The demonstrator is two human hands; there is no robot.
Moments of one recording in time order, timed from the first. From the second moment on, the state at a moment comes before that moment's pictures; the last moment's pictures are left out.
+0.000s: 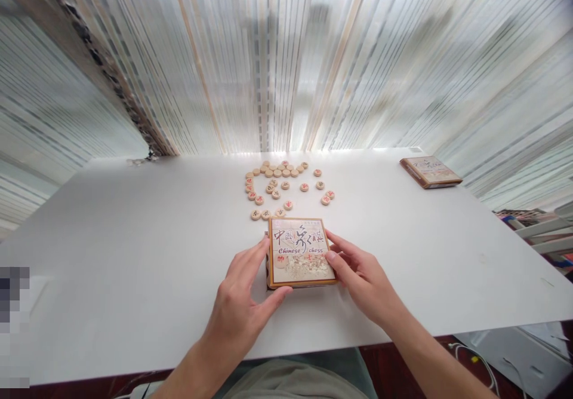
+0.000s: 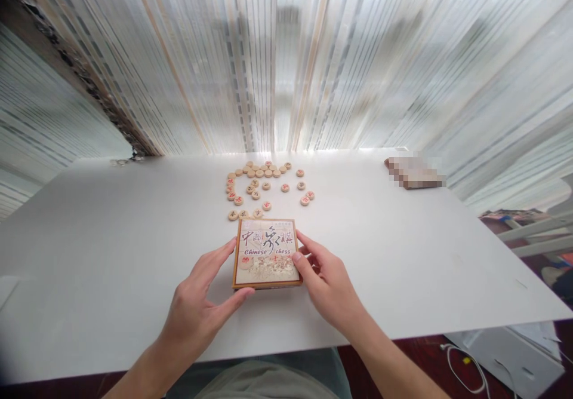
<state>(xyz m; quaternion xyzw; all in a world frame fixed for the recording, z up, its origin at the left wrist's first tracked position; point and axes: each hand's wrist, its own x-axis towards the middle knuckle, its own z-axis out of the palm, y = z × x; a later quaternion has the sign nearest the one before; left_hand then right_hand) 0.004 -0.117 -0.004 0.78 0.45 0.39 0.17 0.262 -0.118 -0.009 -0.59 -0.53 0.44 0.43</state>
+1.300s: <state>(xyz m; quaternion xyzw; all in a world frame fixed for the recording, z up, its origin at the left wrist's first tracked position) -0.001 -0.127 -0.029 0.81 0.48 0.32 0.13 0.266 -0.106 0.004 -0.59 -0.73 0.25 0.24</state>
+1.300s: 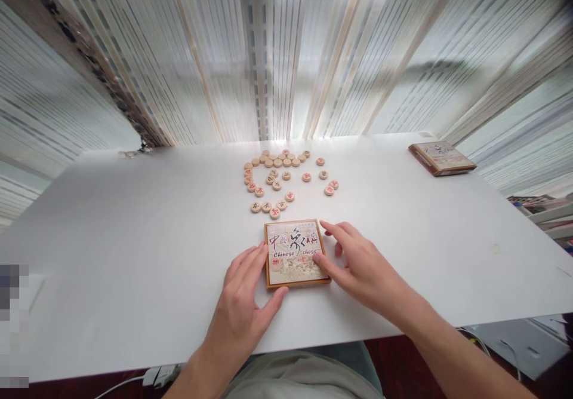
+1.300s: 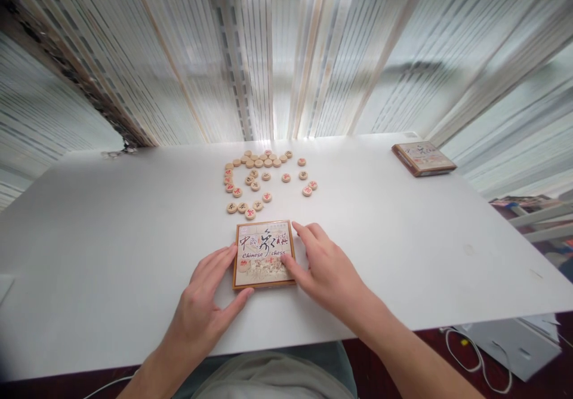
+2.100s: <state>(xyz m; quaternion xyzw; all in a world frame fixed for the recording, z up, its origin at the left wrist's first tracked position) 0.002 -0.126 -0.011 0.73 0.53 0.32 0.28 0.252 -0.073 0.009 -0.41 -0.89 0.16 0.13</state>
